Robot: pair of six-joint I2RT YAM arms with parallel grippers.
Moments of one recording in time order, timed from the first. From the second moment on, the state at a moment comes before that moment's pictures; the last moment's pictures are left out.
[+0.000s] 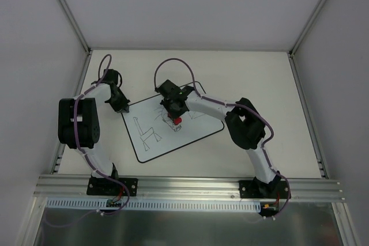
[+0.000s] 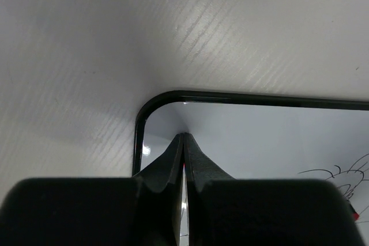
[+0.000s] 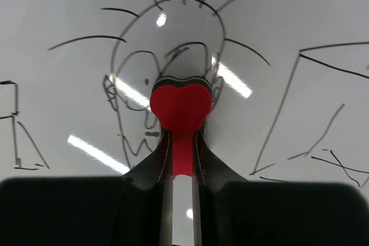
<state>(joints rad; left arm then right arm) 0.04 1.78 1.10 -0.57 0.03 -0.60 0.90 2.14 1.68 -0.66 0.12 0.16</state>
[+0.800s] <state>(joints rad) 0.02 1.76 1.07 -0.54 0.05 -0.65 0.72 2.05 1.54 -0.69 0.14 0.40</state>
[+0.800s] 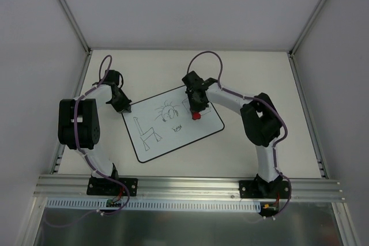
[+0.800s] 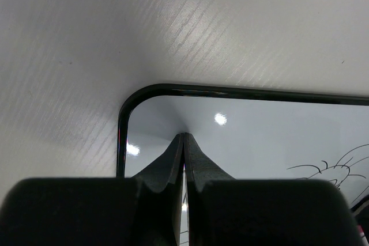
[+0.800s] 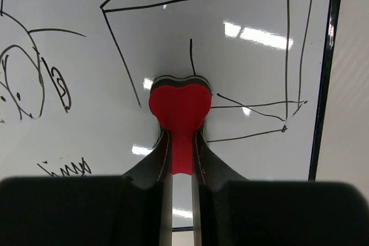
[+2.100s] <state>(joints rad) 0.02 1.76 1.07 -0.54 0.05 -0.67 0.87 2.09 1.60 -0.79 0.22 0.39</state>
